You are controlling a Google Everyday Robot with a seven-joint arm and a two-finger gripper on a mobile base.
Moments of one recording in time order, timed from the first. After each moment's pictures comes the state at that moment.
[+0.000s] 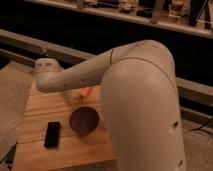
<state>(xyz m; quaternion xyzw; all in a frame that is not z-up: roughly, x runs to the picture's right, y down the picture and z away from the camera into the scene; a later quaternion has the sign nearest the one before) -0.230 -0.051 0.772 -0.02 -0.05 0.60 0.80</state>
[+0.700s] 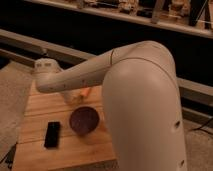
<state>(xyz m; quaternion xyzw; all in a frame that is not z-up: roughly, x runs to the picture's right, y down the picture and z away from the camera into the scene) -0.233 -0.049 0.767 -0.02 -0.05 0.60 0.80</state>
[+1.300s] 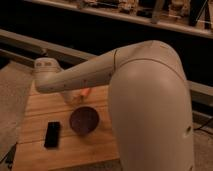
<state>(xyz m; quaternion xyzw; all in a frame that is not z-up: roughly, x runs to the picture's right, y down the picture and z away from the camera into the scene) -0.229 -0.048 0.754 -0.03 -0.05 0.60 0.80</state>
